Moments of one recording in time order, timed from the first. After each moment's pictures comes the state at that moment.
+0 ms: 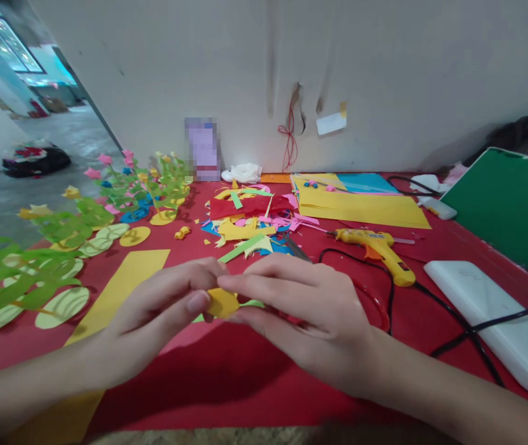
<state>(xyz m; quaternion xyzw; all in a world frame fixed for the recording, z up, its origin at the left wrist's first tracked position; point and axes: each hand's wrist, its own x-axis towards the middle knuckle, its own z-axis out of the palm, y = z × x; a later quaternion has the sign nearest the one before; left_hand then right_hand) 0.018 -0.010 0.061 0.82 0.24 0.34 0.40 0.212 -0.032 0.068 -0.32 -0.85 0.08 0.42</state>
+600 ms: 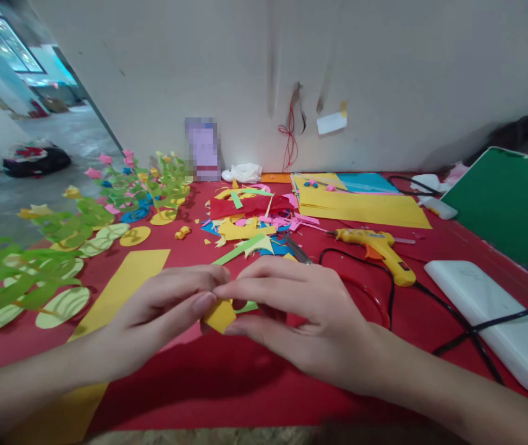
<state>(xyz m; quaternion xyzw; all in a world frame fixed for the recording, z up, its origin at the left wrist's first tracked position) 0.018 -0.008 0.064 0.83 0.24 0.28 0.42 0.211 -0.029 0.072 -0.29 -0.86 0.16 0.39</state>
